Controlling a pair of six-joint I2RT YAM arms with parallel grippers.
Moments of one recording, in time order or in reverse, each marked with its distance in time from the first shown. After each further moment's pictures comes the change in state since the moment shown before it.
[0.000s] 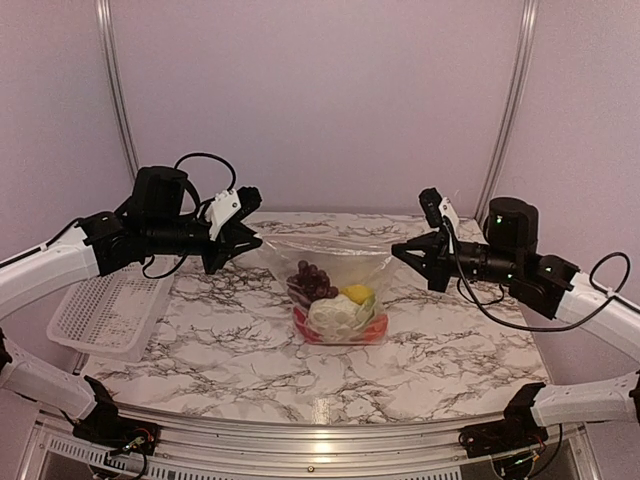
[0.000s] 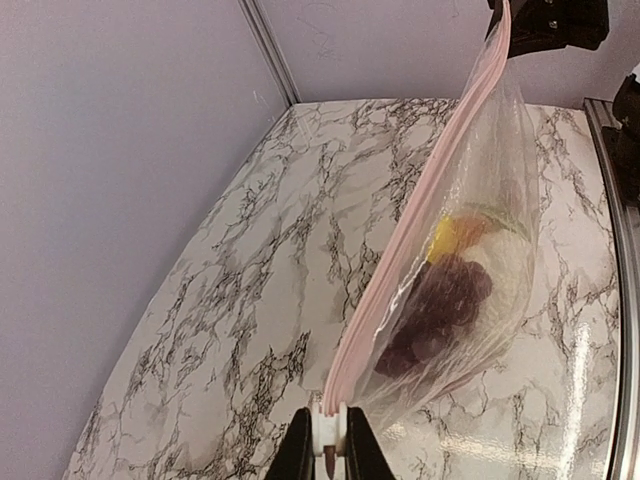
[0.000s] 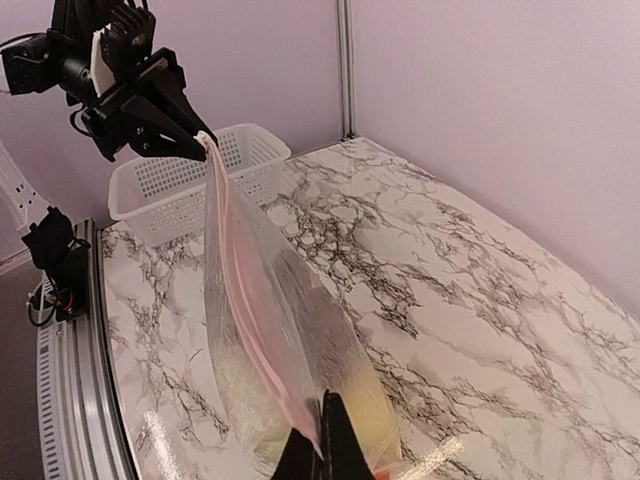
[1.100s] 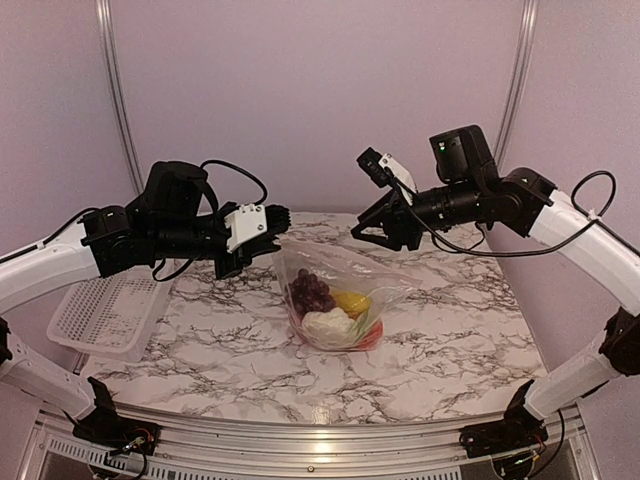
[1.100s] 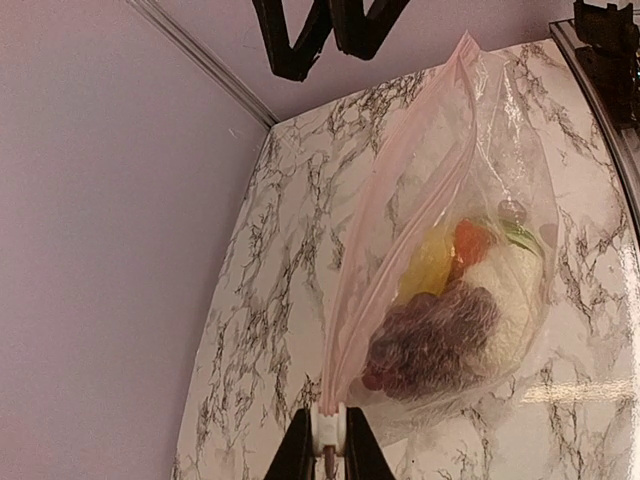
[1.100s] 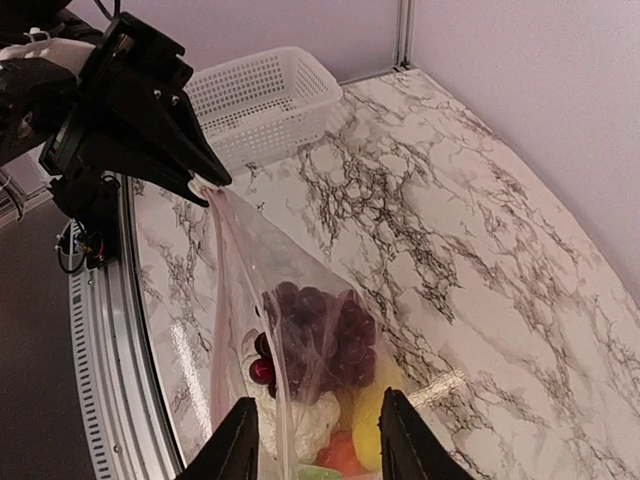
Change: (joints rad) left arm -0.195 0.029 0.108 -0.082 -0.158 0.250; right arm 0.137 0.378 0.665 -0.558 0.017 -0.121
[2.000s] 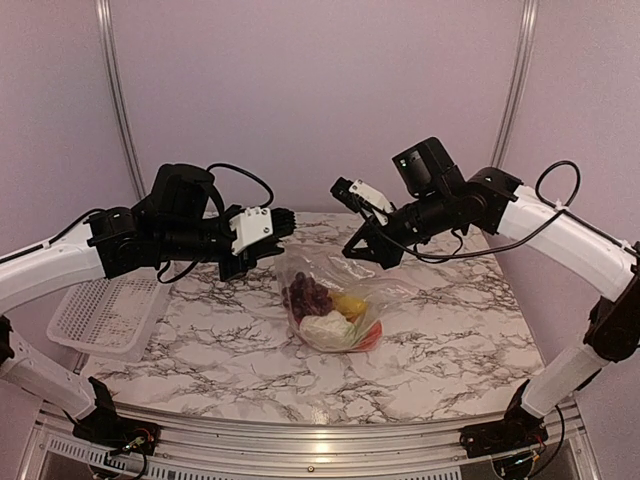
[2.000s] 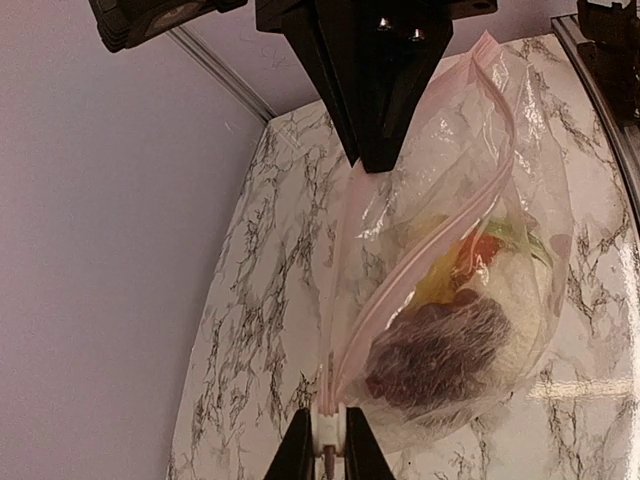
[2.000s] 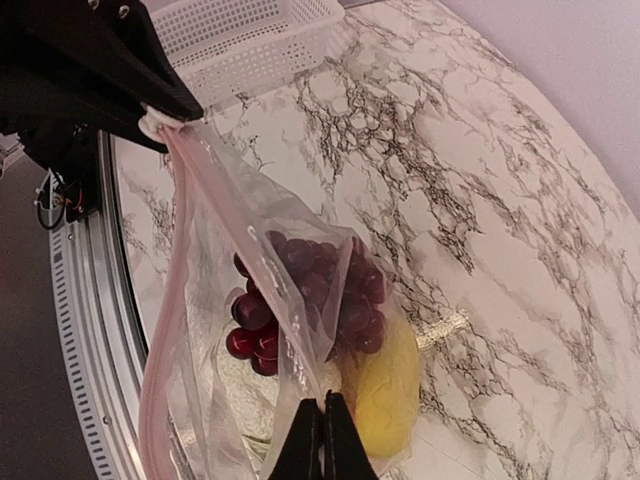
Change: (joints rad) left arm -0.017 0.021 0.000 0.007 -0.021 -0.008; right arm 0.051 0.145 0.057 -0.134 0.069 -0.013
